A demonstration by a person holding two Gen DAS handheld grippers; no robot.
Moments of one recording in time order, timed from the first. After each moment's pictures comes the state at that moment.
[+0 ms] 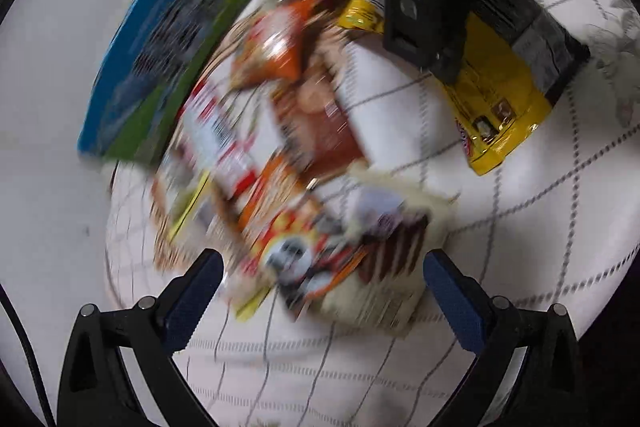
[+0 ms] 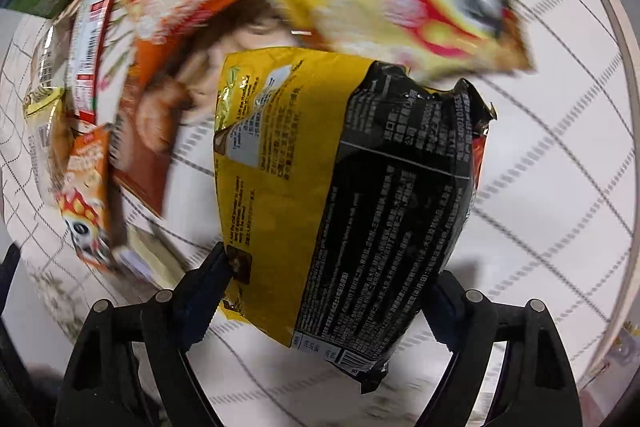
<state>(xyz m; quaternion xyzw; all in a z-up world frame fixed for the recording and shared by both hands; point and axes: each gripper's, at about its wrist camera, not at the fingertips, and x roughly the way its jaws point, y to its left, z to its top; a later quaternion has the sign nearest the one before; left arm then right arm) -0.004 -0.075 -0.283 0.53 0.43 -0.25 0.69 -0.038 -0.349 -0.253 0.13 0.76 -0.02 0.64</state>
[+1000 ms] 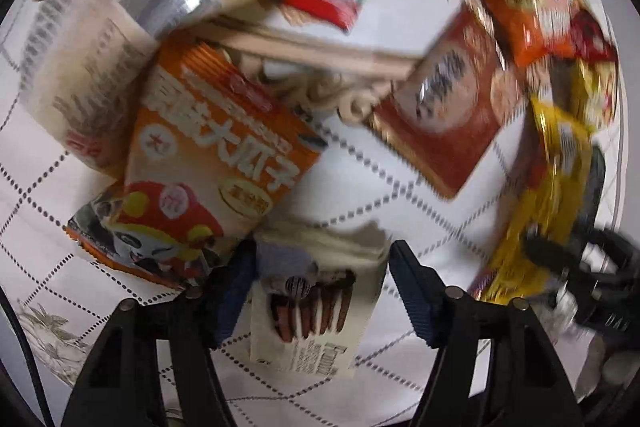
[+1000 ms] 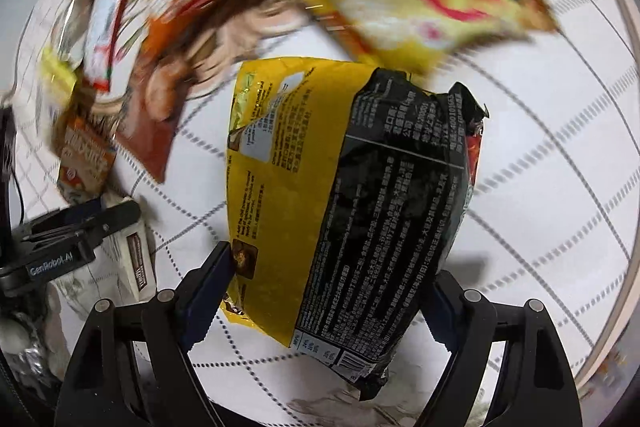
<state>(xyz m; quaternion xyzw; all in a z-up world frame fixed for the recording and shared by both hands) 0.139 -0.017 -0.323 0.04 0.78 -0.12 0.62 -0.083 -0.331 -0.300 0.11 0.77 0.04 0.63</state>
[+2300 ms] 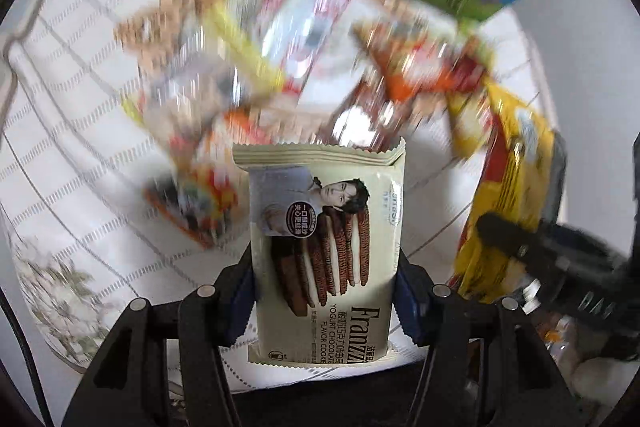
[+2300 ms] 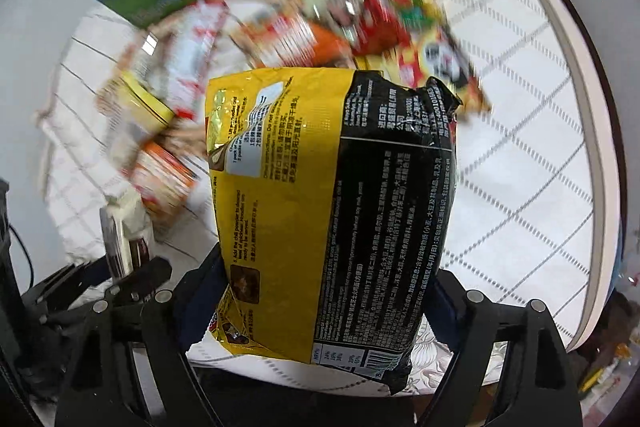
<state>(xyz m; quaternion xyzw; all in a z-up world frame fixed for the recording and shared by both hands) -0.010 -0.002 -0.189 -0.02 0.67 -0.14 0.73 -0.147 -0.213 -0.147 0.14 0.69 0.00 0.71</state>
